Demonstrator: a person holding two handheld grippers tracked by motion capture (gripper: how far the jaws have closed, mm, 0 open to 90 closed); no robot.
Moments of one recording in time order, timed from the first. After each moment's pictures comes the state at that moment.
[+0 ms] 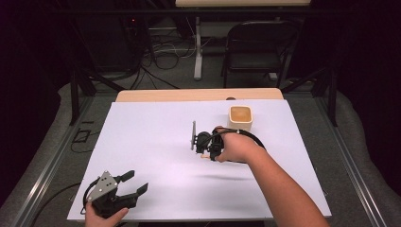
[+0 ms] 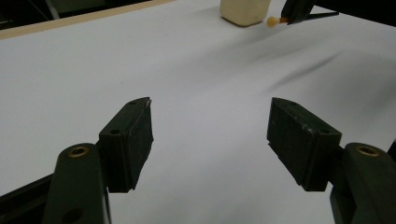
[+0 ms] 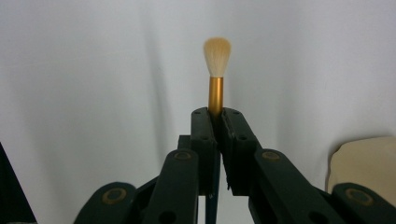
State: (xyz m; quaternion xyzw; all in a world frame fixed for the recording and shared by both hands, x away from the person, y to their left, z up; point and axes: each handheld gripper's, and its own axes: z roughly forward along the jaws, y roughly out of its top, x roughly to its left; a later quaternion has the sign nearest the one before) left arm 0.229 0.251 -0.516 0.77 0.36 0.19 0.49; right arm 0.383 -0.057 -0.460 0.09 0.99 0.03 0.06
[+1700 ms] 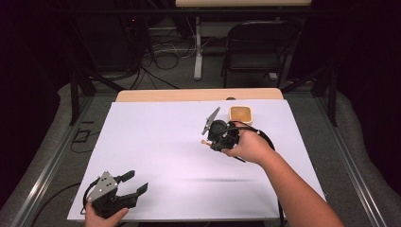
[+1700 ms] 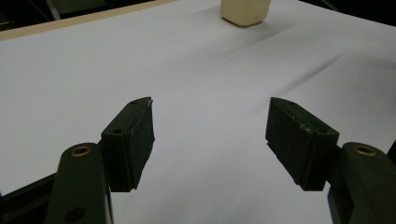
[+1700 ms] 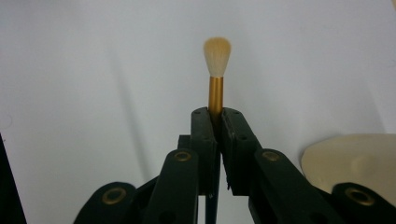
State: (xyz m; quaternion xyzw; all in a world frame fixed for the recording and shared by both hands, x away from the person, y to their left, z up) left arm 0.229 0.251 -0.516 0.77 0.36 0.20 0.49; right arm 0.377 -0.096 -0.423 0.16 0.96 0.21 0.10
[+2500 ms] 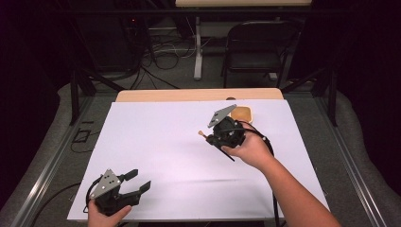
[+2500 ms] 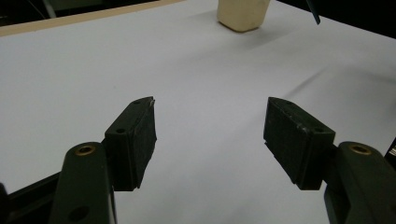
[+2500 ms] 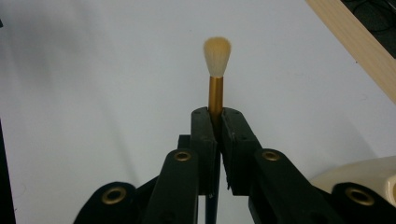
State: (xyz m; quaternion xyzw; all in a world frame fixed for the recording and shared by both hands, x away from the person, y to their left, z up) left arm 0.234 0.243 -0.511 0.76 0.37 0.18 0.50; right arm 0.371 -0.110 -0.416 0.20 0.91 0.33 0.13
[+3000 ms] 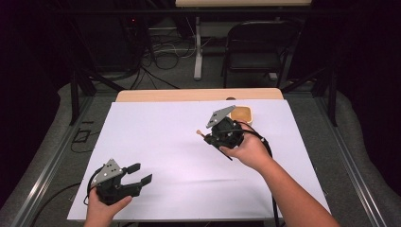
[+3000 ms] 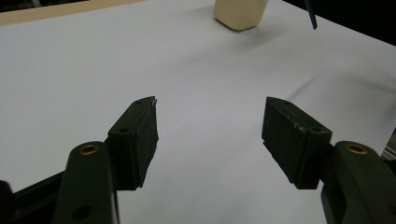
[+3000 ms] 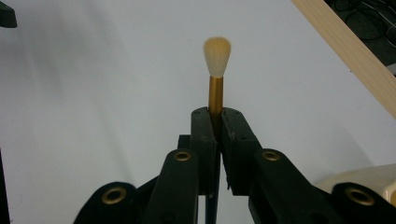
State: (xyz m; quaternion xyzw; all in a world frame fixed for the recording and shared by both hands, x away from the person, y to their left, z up) left arm 0.258 0.241 -0.496 0.78 0.38 0.14 0.48; right arm 0.368 -0.105 -0.415 0.20 0.91 0.34 0.14
